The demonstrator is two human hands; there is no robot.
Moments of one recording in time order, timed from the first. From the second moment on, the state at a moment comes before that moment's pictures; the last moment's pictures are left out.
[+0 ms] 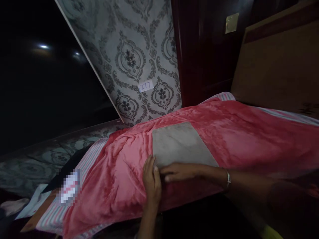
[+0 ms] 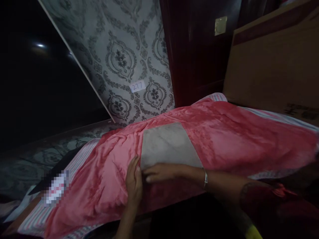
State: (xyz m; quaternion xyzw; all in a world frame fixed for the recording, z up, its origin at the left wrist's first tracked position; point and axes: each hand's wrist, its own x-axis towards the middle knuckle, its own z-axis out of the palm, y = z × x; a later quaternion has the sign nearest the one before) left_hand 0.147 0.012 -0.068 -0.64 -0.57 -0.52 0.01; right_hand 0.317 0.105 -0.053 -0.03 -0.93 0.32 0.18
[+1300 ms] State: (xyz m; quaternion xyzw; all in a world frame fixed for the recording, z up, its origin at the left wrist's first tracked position) left_hand 0.255 0.249 -0.015 -0.84 -0.52 -0.09 -0.11; right_hand 0.431 0.128 -0.081 -0.34 -0.90 0.19 0.19
